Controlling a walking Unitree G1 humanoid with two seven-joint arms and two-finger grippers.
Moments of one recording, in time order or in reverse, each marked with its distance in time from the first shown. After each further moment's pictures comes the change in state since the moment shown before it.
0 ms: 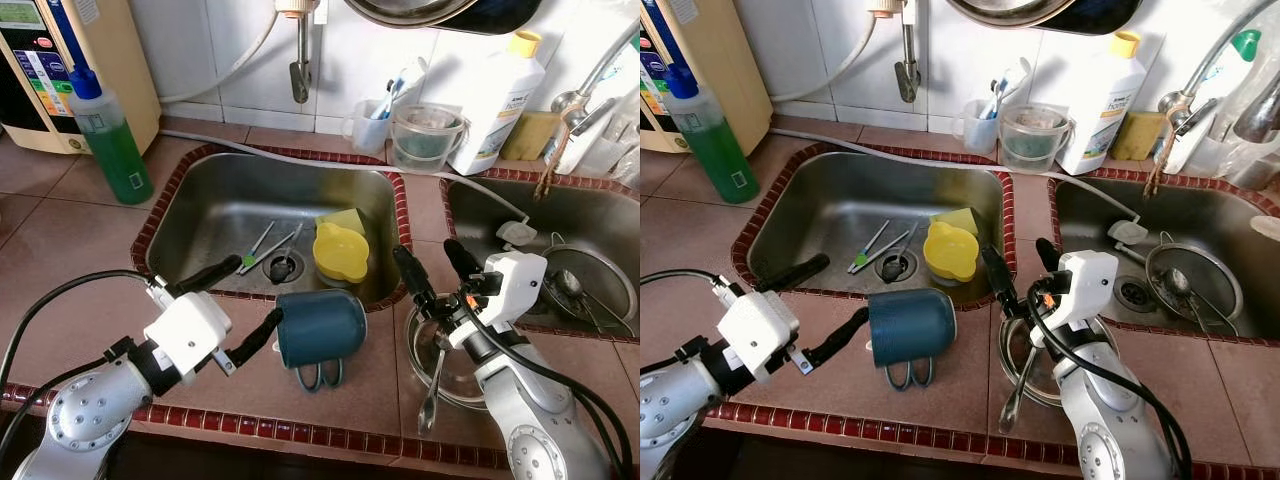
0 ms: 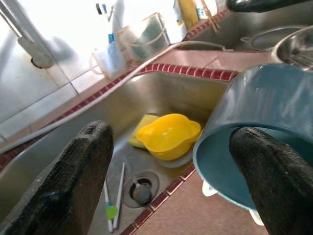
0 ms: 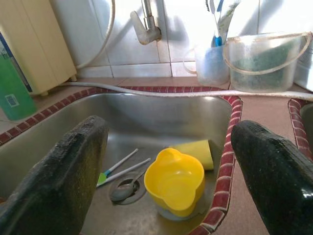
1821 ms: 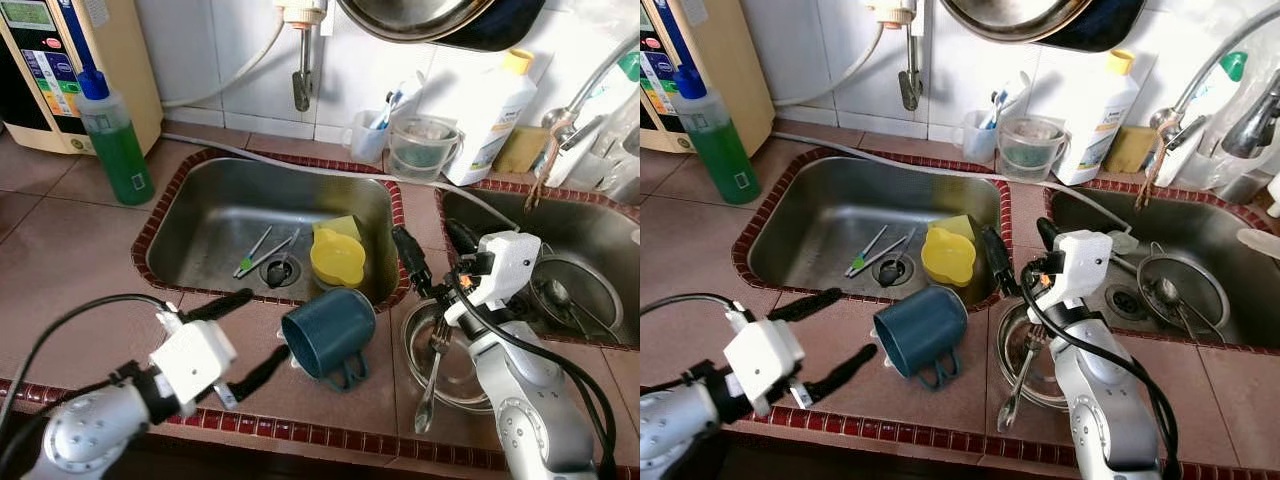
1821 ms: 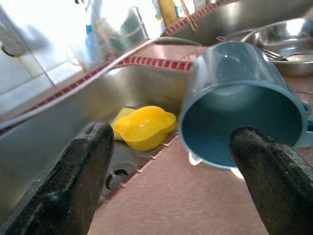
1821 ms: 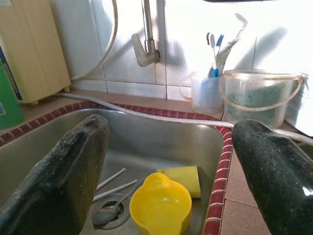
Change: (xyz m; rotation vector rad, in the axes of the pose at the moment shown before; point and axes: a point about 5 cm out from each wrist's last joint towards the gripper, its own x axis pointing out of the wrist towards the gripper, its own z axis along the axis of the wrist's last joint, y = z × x) left arm -0.012 -0.006 -0.012 -0.038 0.047 -0.087; right arm 0.019 -0.007 0.001 -0.061 -0.048 -0.015
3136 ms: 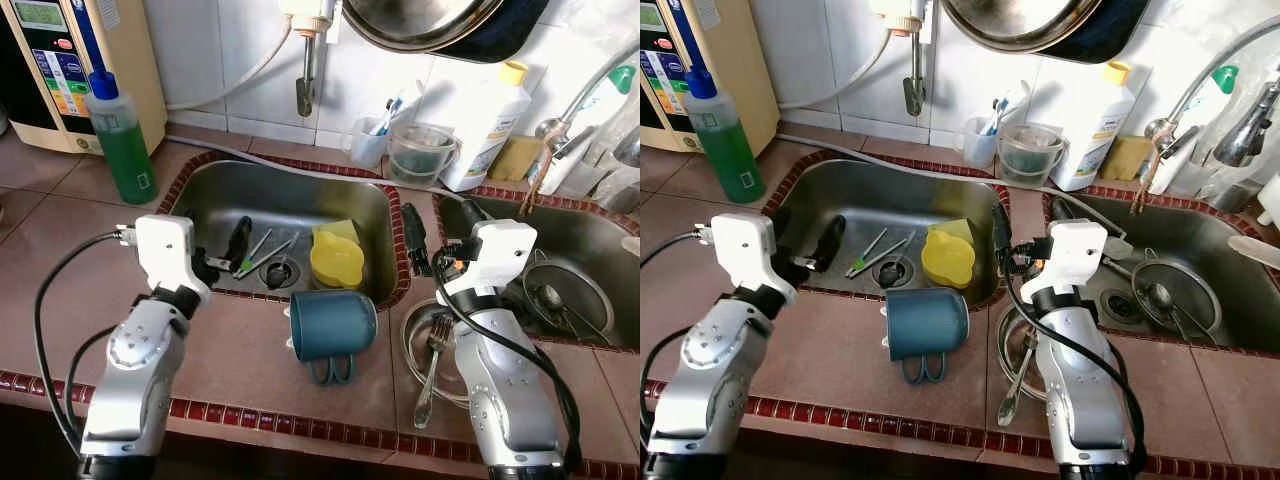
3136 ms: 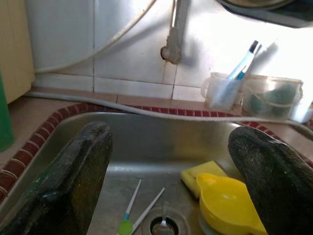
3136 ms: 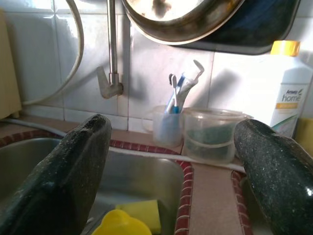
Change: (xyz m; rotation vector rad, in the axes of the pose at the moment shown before) left arm 0.063 0.055 -0.009 -0.423 -0.126 0.607; right arm 0.016 0.006 0.003 -0.133 -0.134 -0.188
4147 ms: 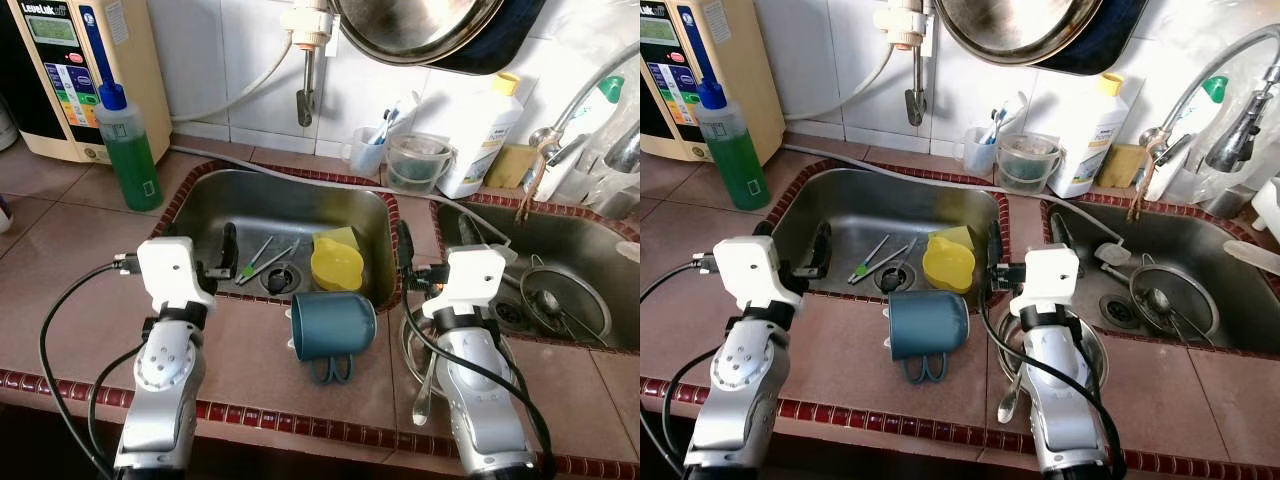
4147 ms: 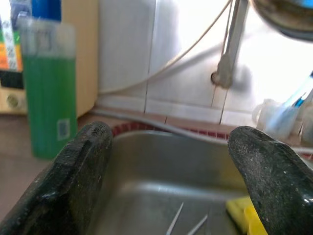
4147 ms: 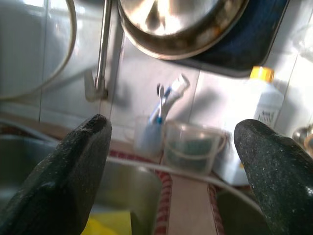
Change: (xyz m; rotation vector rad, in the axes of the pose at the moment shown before) left arm 0.007 -0.004 -0.013 0.051 -0.094 0.232; right arm -0.001 0.009 -0.025 -0.148 -0.068 -0.054
